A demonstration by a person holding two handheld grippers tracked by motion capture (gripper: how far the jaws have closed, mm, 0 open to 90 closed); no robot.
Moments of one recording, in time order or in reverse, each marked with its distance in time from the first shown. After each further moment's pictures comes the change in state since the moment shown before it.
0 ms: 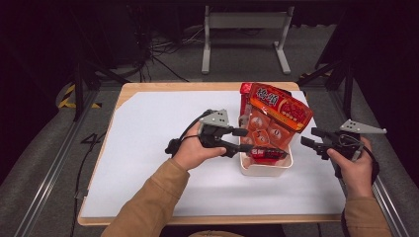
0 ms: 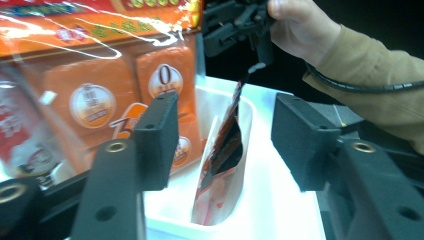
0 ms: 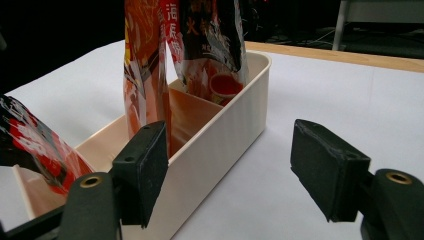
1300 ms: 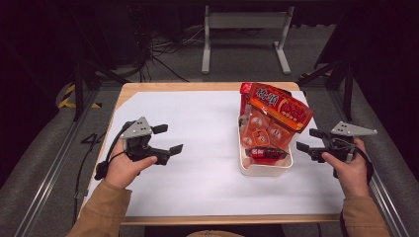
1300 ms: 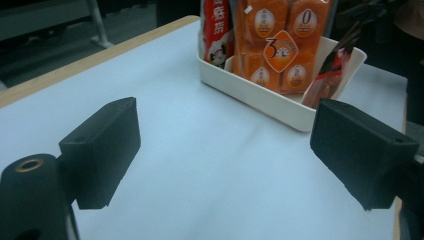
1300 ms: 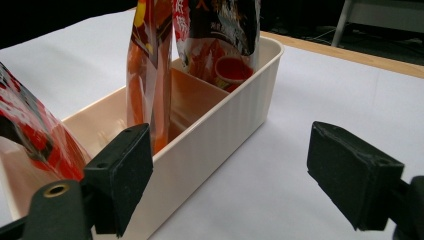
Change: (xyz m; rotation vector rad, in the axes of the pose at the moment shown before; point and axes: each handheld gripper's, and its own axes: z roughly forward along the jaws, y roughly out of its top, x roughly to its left) left arm -0.005 -0.084 -0.149 -0.013 0.444 -0.133; right arm 0.008 -0.005 0.010 0.055 -0.016 -0.108
